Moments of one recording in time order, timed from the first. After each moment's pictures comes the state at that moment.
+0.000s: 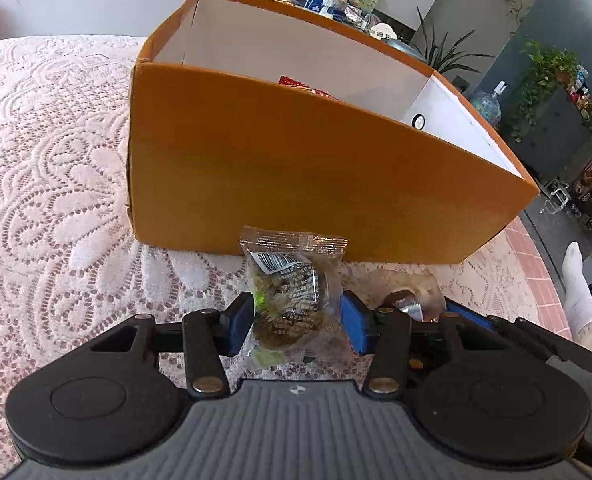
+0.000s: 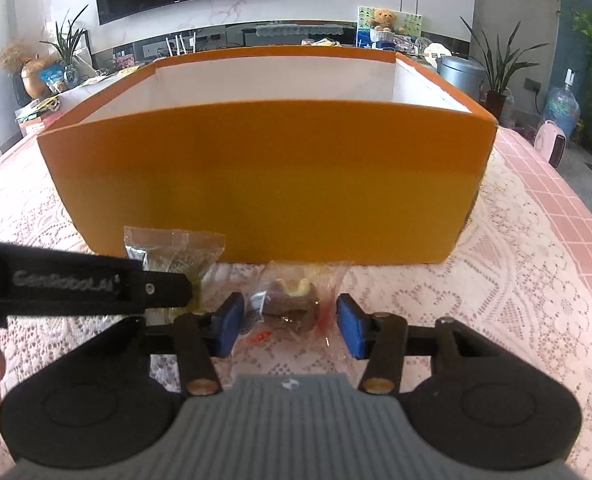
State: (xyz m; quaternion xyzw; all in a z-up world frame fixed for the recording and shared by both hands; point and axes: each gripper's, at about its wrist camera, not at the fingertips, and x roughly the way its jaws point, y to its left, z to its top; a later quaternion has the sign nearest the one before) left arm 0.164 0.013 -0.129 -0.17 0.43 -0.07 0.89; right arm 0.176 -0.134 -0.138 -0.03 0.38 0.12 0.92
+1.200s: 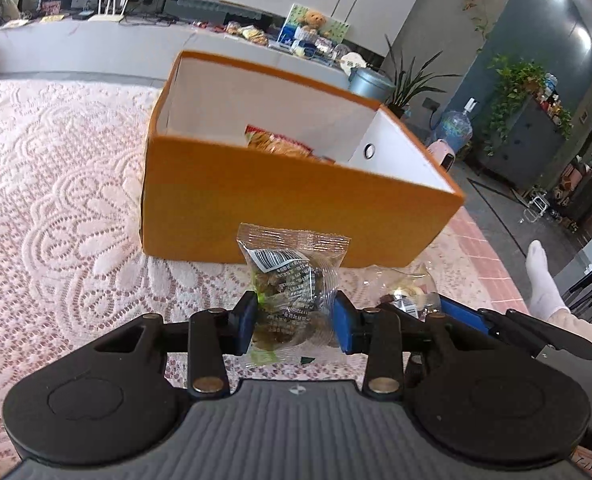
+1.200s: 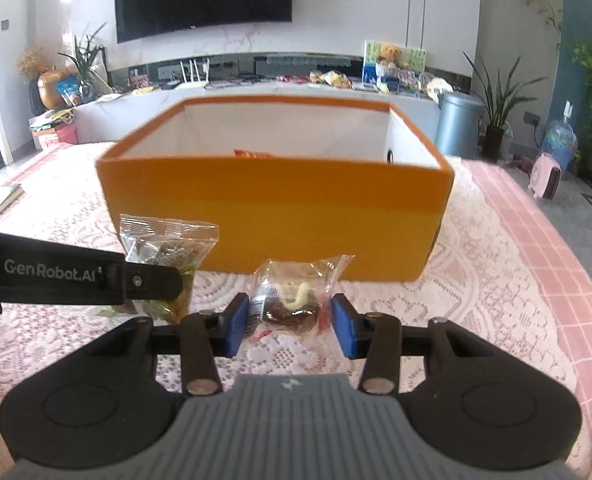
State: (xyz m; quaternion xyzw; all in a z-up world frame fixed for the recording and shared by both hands) left arm 0.097 0.021 -0.080 -0.16 0.38 -0.09 0.91; right arm 0.121 -0.150 -0.095 -0.04 0.33 0.13 0.94
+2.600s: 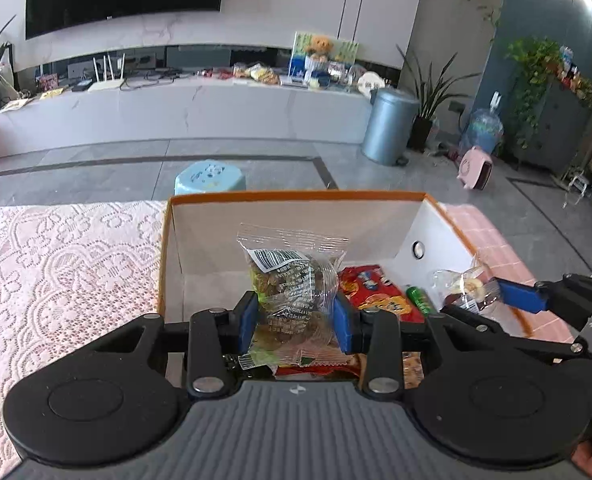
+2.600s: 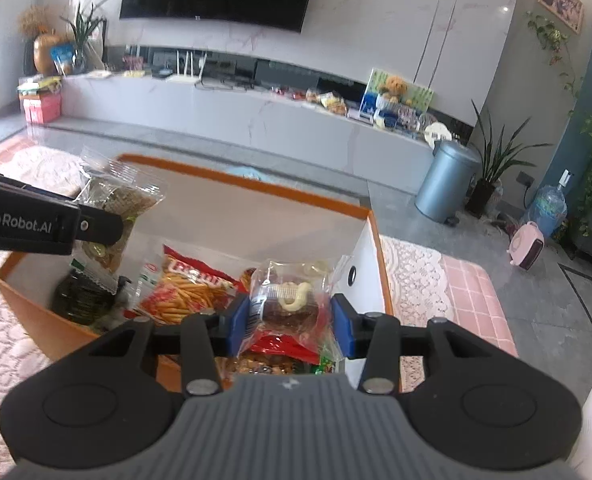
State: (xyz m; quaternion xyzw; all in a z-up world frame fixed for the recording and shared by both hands) left arm 0.218 0.019 -0.036 -0.06 0.36 -0.04 0.93; right arm 0.272 -0.140 -0.036 -0.15 0.32 0.11 0.93
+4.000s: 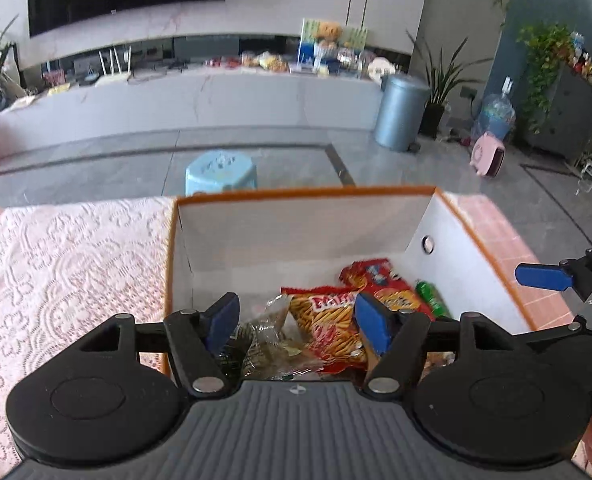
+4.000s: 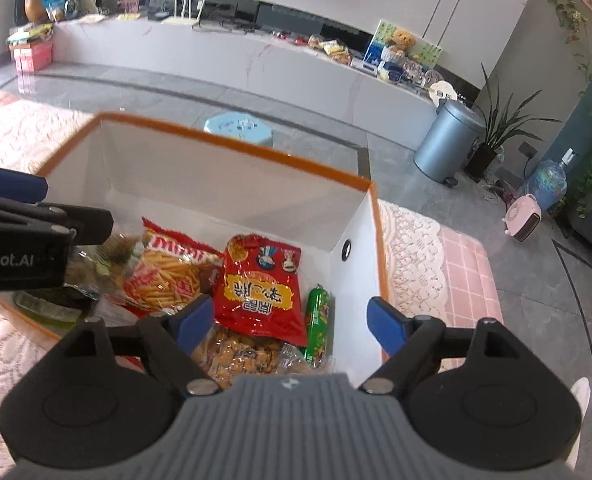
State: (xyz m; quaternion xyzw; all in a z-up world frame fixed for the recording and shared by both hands) left arm 0.215 0.018 -0.010 -0.04 0.37 -0.03 0.93; right arm 0.304 -0.128 -0.032 -0.18 0.39 0.10 0.90
